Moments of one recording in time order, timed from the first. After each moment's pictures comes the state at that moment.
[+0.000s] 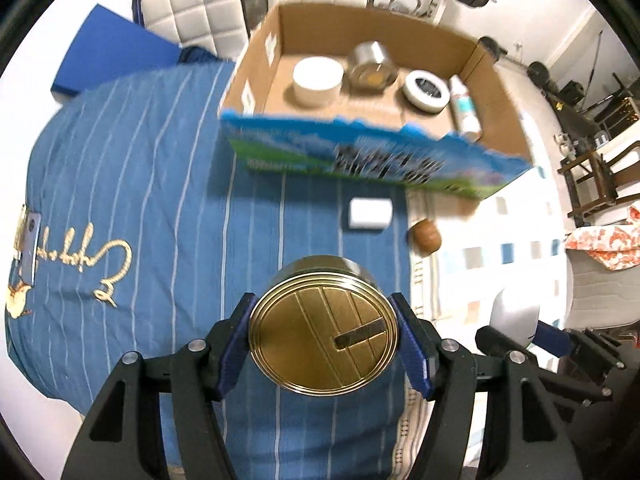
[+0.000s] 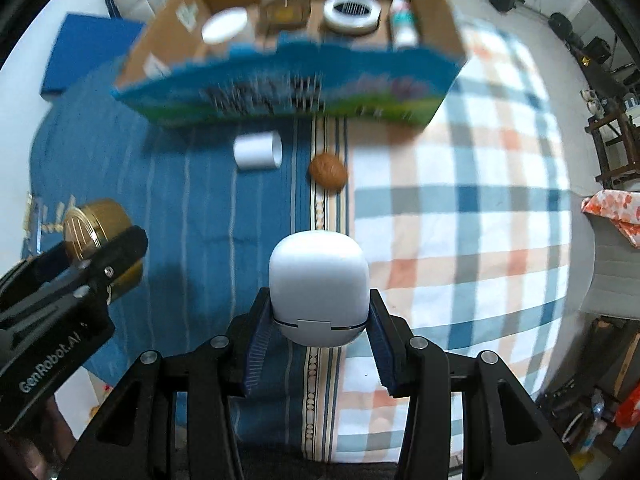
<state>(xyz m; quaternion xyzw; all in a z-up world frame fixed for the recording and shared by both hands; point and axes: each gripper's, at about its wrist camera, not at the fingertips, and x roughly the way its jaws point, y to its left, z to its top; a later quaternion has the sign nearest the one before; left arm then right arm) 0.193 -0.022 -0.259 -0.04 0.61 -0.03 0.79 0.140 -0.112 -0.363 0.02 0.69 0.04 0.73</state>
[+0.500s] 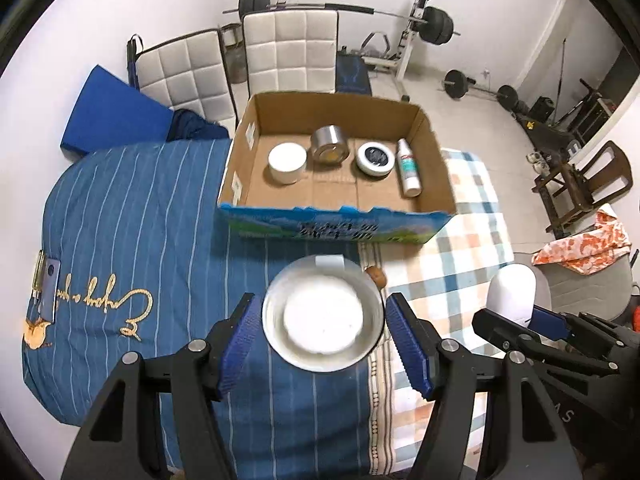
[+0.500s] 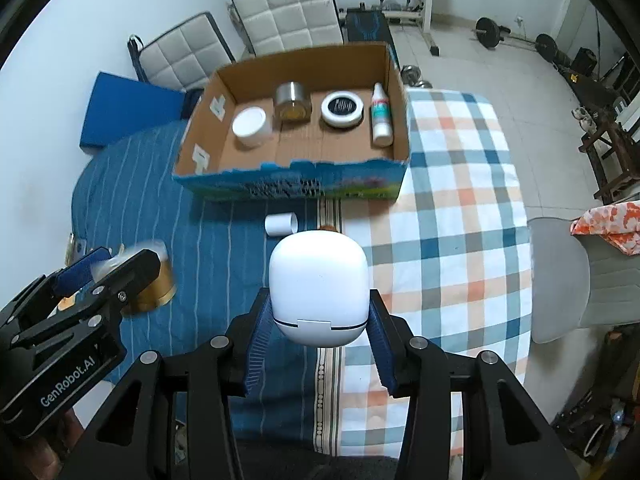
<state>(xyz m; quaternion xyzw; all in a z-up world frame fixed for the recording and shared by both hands) 0.176 -0.040 -0.157 -0.03 0.55 -0.06 0.83 0.146 -0.159 -0.232 0.06 0.61 0.05 0.79</state>
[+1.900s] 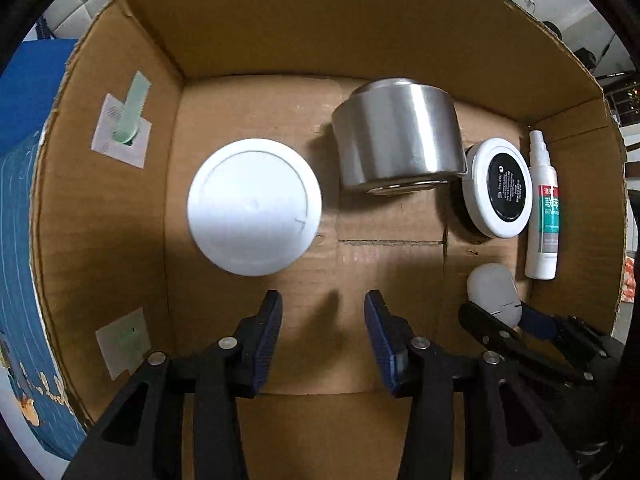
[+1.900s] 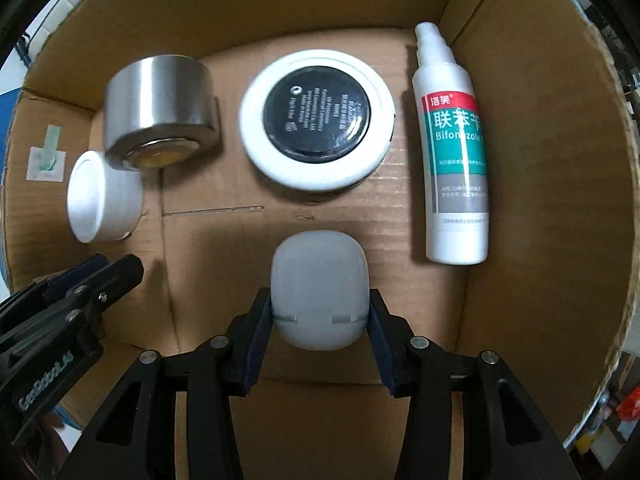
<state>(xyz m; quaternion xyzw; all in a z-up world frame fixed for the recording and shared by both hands) 0.457 -0.038 -0.381 -0.02 0.72 -0.05 0.69 0.425 -0.138 -0.470 0.06 0.74 0.00 0.67</state>
